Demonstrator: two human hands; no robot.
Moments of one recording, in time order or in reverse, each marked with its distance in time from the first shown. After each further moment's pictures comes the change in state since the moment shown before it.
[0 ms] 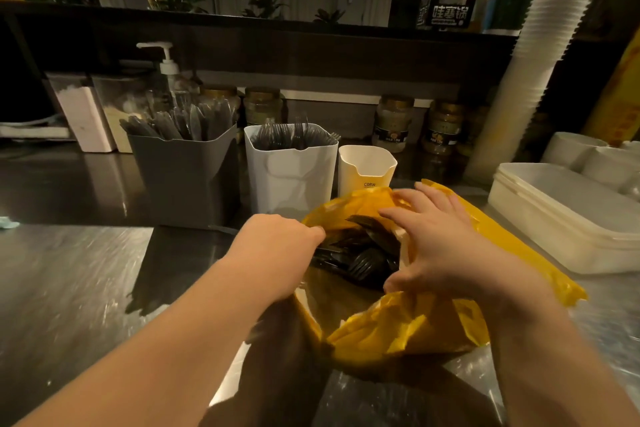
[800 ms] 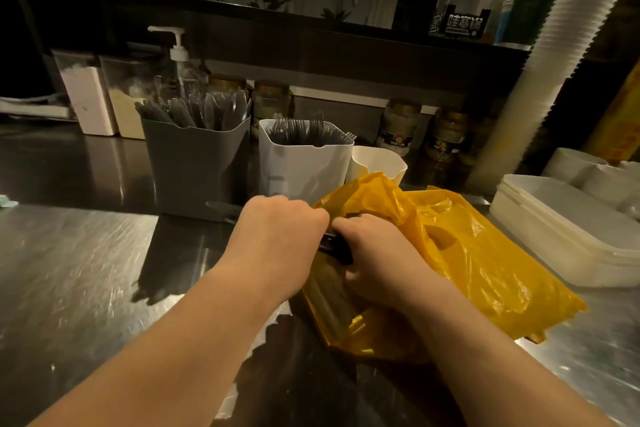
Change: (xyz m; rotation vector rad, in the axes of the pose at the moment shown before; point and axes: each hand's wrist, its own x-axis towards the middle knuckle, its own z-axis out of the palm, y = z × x) left_hand -0.020 -0.005 -0.013 -0.055 0.207 -0.143; right_hand 0.027 -0.066 0.035 0.090 0.224 -0.266
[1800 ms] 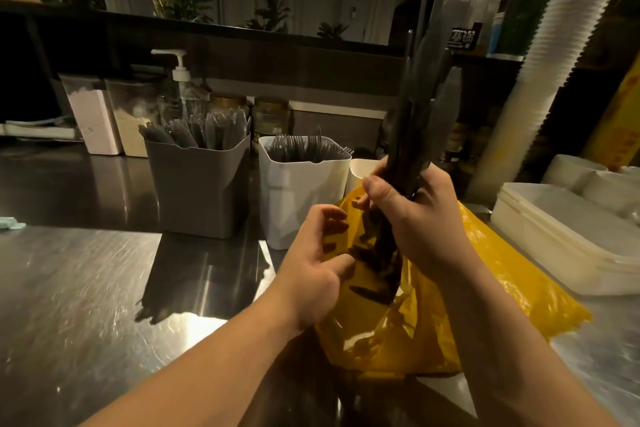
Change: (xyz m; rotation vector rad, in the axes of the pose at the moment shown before) left_hand 0.002 0.028 0.031 -1.615 -0.026 -0.246; right_hand -0.001 0.012 -0.048 0.907 0.595 0.053
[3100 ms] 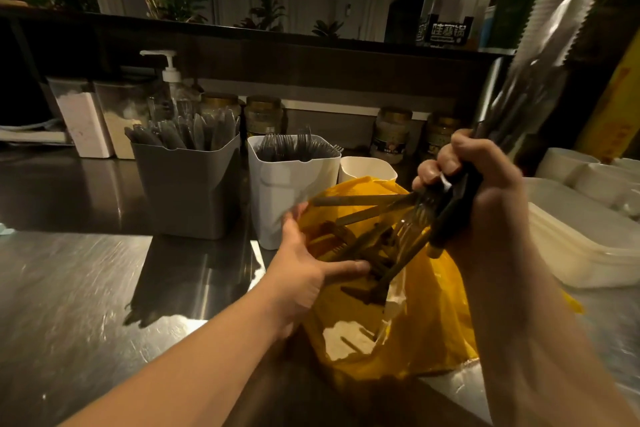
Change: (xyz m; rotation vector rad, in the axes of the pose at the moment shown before) left_hand 0.012 -0.013 -0.002 -0.104 -0.009 -0.233; right_hand 0.005 -0.009 -0.047 0.815 0.164 0.188
